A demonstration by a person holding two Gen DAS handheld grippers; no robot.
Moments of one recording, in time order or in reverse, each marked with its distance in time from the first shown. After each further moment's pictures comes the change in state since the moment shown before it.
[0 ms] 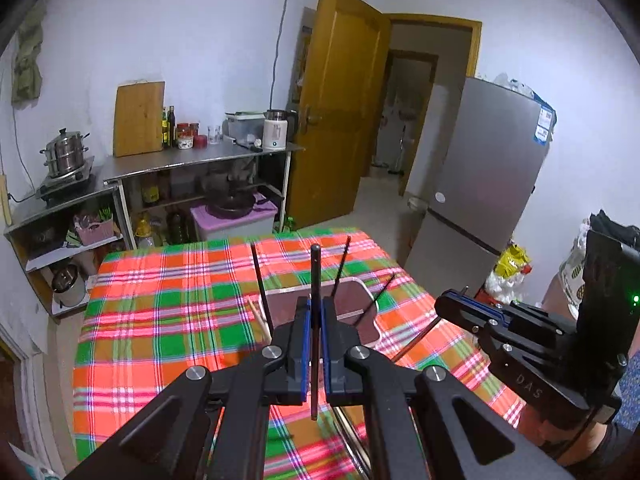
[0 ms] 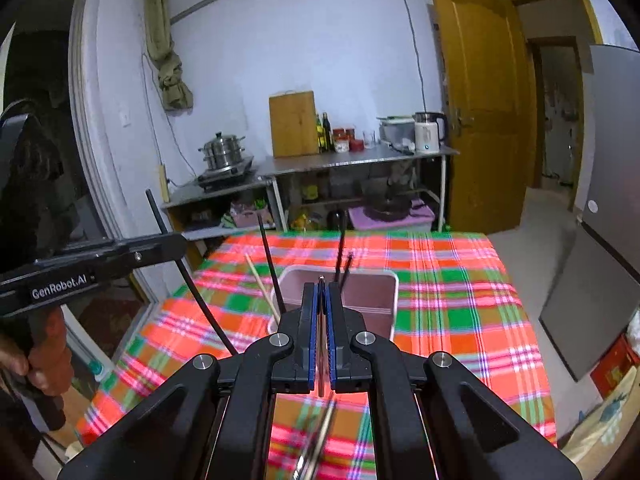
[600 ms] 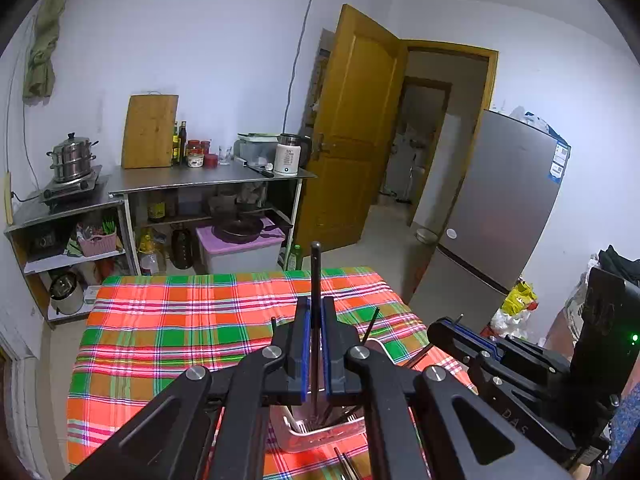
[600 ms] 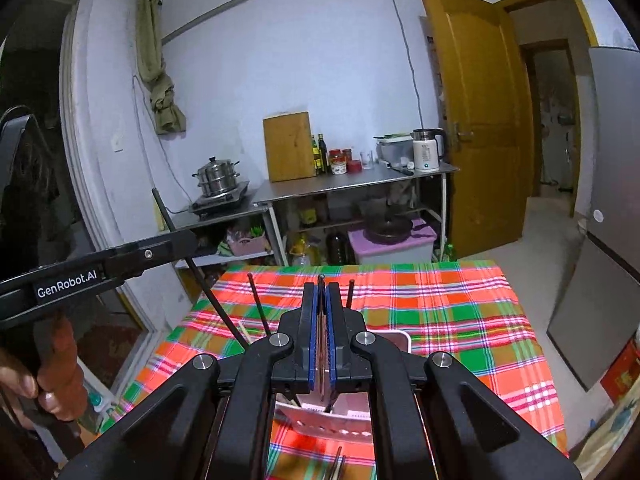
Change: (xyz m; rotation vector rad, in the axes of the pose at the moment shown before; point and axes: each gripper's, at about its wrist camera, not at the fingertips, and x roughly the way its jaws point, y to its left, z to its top) left arm 0.035 0.027 0.041 -0.057 -0.085 0.015; right arm 0.038 0.001 0.032 0.033 -0.063 -0.008
